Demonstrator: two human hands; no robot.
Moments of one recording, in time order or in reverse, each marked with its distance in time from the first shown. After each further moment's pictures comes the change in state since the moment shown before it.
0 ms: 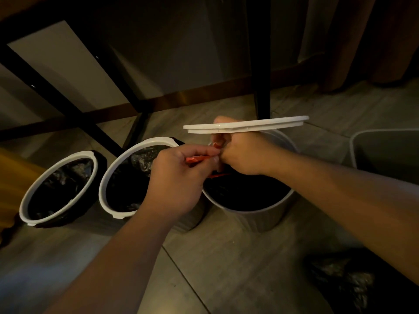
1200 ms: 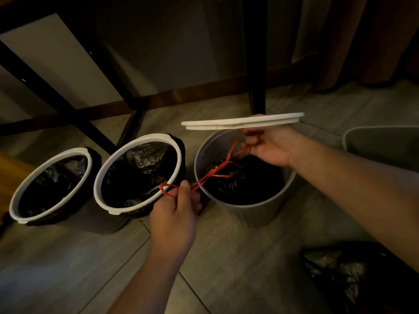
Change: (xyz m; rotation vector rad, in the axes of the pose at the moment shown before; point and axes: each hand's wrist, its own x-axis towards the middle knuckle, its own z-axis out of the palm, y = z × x) left_hand -0.057 -0.075 0.016 0.027 0.327 -0.249; right_hand 0.007 0.060 -0.029 1.152 0.198 0.398
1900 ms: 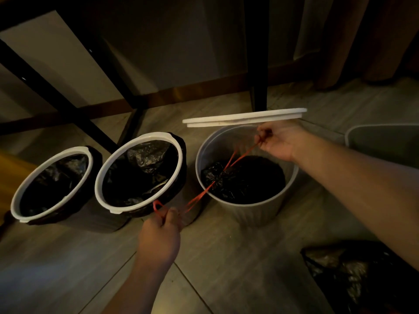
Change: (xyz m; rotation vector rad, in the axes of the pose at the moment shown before) left_hand 0.010 -0.058 -0.031 0.198 0.017 -0.182; right_hand 0.016 -0.005 -0.014 0.078 0.368 0.048
